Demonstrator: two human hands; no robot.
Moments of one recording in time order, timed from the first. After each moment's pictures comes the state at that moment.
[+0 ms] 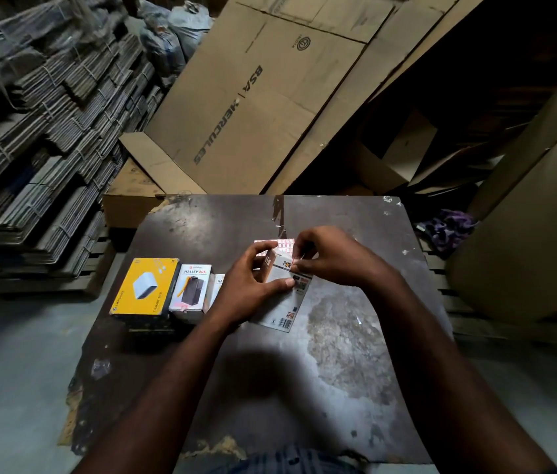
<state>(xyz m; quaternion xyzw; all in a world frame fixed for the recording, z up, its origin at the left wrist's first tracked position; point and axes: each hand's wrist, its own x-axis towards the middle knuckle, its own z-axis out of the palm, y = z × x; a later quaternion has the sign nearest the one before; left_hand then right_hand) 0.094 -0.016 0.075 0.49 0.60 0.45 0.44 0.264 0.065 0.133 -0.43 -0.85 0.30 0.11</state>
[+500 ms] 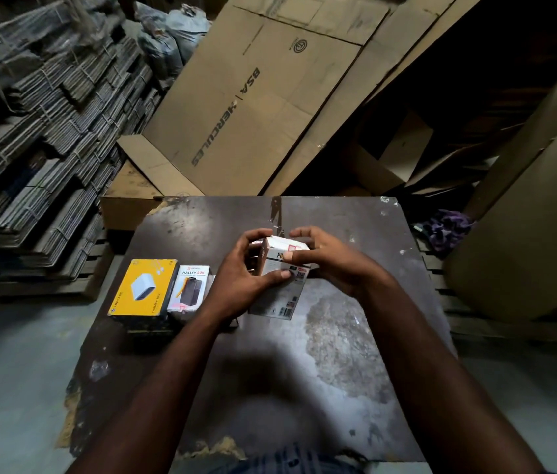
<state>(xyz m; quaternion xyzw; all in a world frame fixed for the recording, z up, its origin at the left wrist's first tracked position) 0.094 -0.021 0.097 0.51 0.57 0.48 0.42 0.266 0.066 0.106 -0.42 -0.56 0.68 0.21</state>
